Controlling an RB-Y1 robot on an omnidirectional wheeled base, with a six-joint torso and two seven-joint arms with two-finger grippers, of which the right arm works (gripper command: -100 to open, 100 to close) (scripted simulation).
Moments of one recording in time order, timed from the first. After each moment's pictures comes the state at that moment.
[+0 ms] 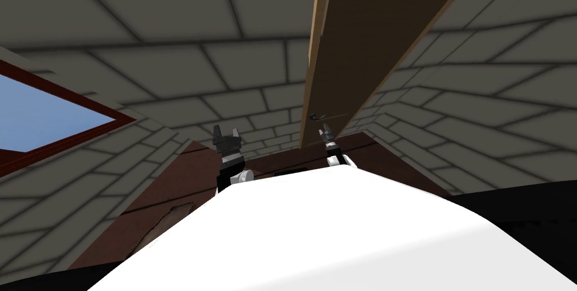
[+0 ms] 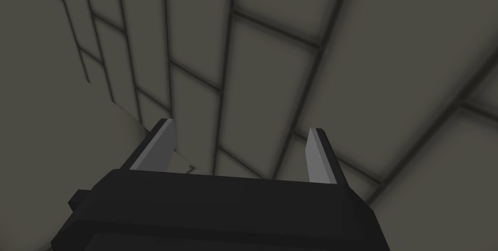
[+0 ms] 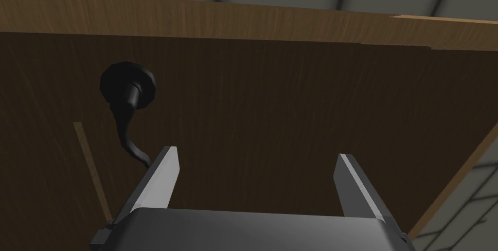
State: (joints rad) arm 0.25 -0.25 -0.03 -1.44 0.02 -0.66 -0.23
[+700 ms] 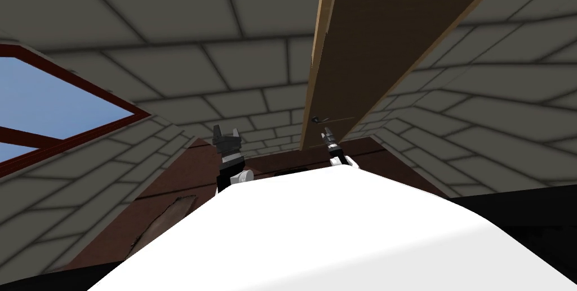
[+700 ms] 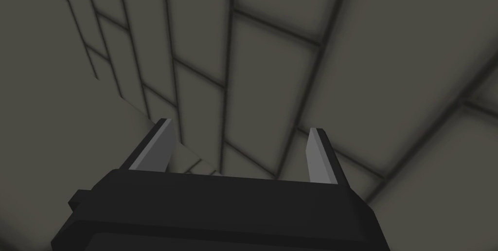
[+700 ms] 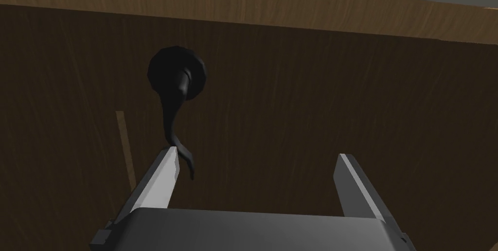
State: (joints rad) arm 0.19 -0.31 -0.04 -1.25 0.00 -0.68 -0.25
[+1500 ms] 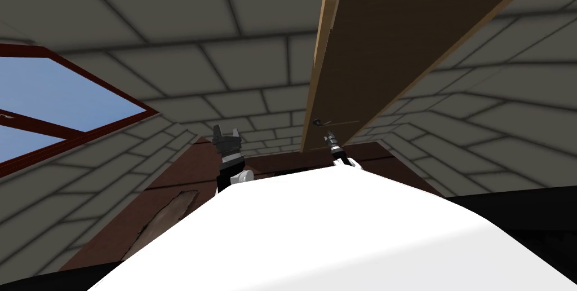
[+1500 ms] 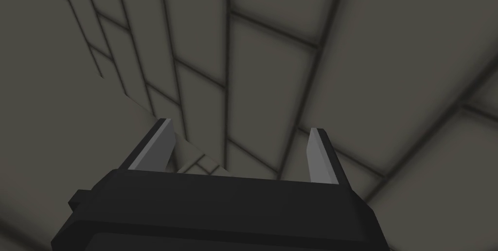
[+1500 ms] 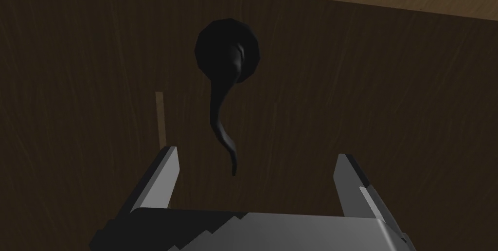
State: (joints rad) arm 0.15 -0.36 -0.05 -1.07 -0.02 -0.70 -0.26
